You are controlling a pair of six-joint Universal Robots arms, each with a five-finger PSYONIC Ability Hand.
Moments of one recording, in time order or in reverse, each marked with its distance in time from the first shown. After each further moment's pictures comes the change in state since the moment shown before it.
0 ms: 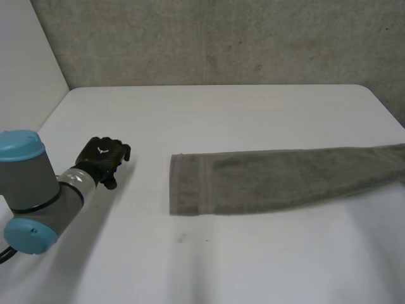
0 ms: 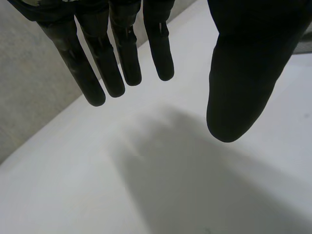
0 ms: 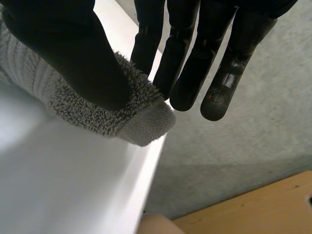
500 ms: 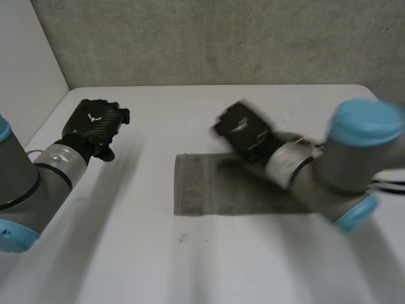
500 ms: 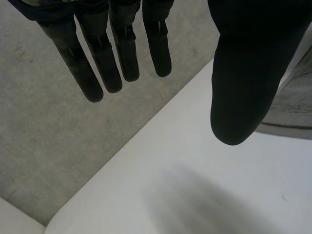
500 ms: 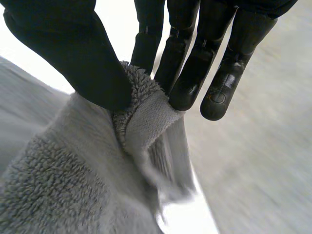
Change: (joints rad) left arm -0.047 0.253 -0.043 -0.006 -0.001 -0.019; right arm 0.899 0.041 -0.139 -0.074 -0.021 0.014; left_hand -0.051 -0.052 -0.052 -0.054 -0.054; right_hand 0.000 0.000 0.012 0.001 0.008
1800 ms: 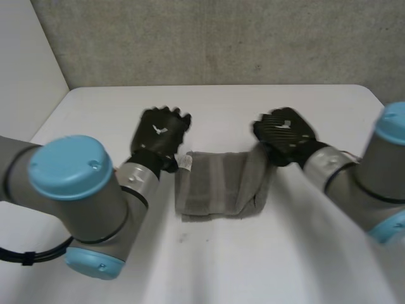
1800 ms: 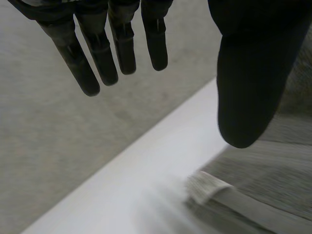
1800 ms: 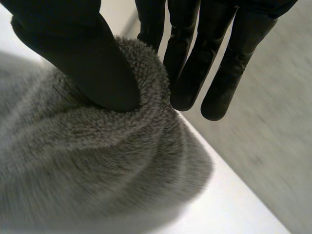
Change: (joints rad) left arm -0.383 -0.138 0.121 0.097 -0.318 -0.152; right arm -0.120 -0.123 0.161 0.015 0.056 0.275; left_hand -0.086 -0.084 -0.085 -0.084 -0.083; right_hand -0.064 -0.012 -0.011 -0.001 0.021
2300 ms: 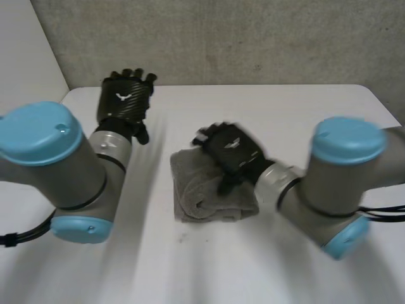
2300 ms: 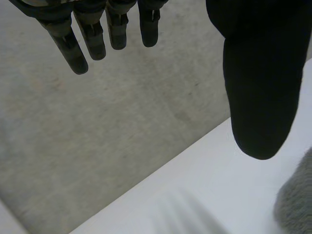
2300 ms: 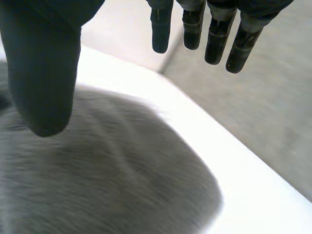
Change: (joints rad) left arm 0.090 0.003 0.089 0.008 -0.066 -0.015; right arm 0.175 0.084 -0.086 0.044 0.042 0.136; left_hand -0.252 -0.259 -0.260 -0.256 -0.229; right_hand -0.732 -0.918 -0.969 -0.961 -0.865
